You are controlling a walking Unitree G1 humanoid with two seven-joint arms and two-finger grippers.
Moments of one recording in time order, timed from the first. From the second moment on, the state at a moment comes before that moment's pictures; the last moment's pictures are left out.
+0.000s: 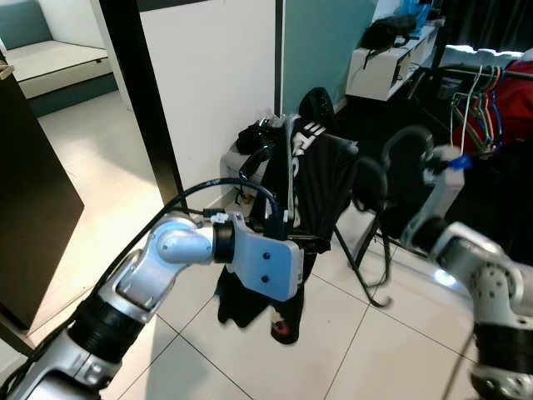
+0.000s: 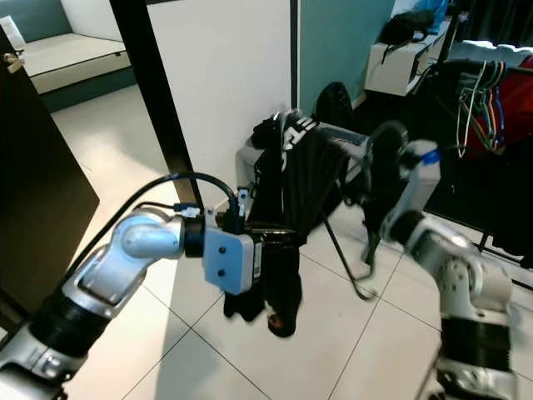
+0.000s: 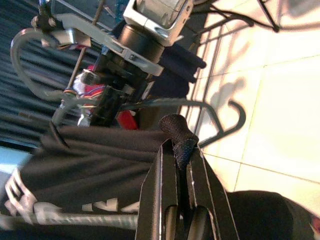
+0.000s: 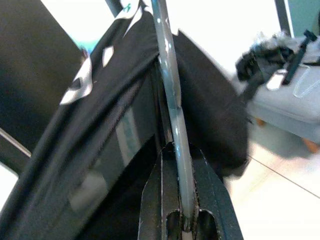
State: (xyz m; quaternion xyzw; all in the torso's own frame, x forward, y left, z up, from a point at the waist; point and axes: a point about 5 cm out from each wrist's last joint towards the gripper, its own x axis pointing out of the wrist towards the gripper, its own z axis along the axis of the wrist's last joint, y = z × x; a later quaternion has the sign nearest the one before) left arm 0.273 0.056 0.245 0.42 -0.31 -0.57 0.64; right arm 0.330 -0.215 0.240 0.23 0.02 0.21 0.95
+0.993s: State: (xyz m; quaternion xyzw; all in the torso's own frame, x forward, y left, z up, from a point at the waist) left arm 0.288 0.072 0.231 0.44 -0.26 -0.51 0.69; right arm 0.336 -0.162 0.262 0.43 0.04 0.24 0.87
